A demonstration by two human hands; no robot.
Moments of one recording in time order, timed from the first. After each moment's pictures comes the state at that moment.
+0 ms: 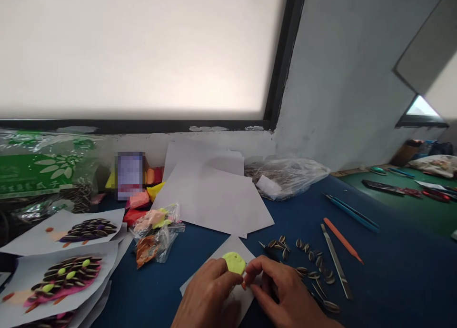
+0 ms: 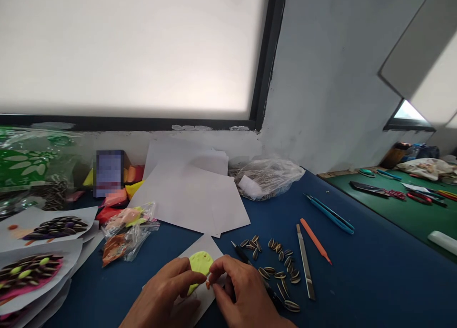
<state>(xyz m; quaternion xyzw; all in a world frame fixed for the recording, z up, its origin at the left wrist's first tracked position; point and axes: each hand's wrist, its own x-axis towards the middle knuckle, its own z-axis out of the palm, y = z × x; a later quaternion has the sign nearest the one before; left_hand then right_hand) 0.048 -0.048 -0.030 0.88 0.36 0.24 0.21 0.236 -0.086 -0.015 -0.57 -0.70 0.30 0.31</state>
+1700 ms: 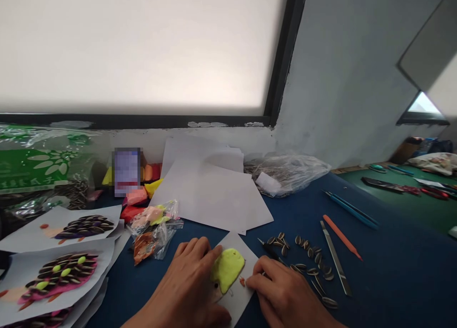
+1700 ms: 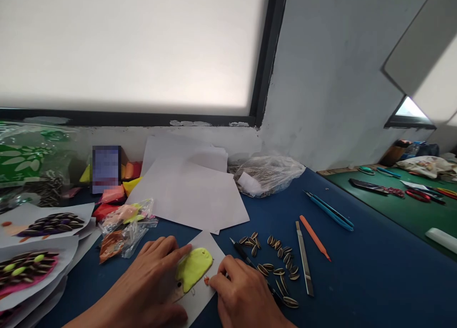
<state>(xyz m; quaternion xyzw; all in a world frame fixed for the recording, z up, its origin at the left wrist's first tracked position) 0.033 -0.022 0.004 0.87 0.43 0.04 0.22 0.243 -0.097 -0.018 -0.54 -0.82 0.13 0.17</state>
